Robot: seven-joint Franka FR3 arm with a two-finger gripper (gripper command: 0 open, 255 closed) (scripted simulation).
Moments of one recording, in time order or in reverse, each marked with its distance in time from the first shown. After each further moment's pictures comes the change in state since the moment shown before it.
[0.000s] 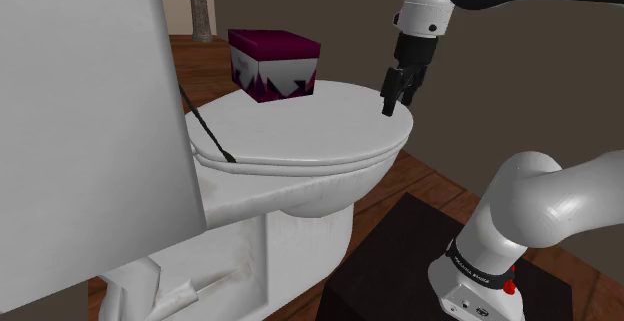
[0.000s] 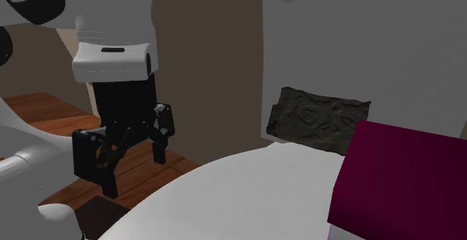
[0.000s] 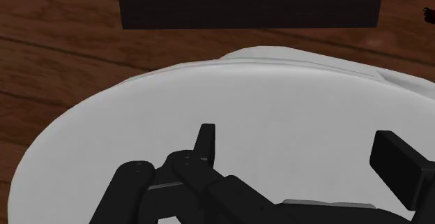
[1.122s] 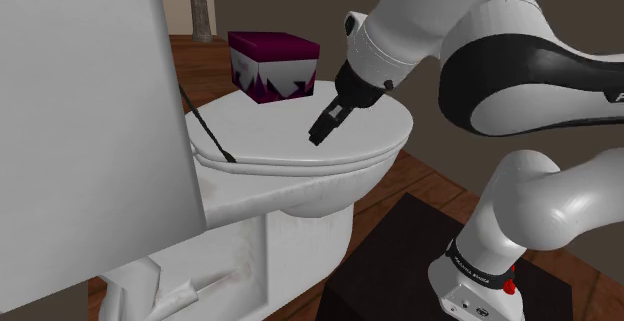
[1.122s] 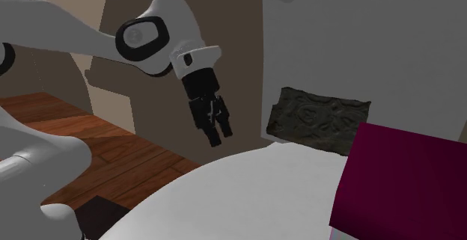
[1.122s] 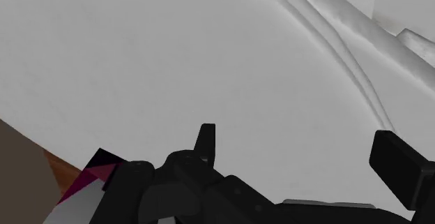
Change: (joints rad) arm 0.095 0.004 0.470 -0.100 -0.030 0.546 0.264
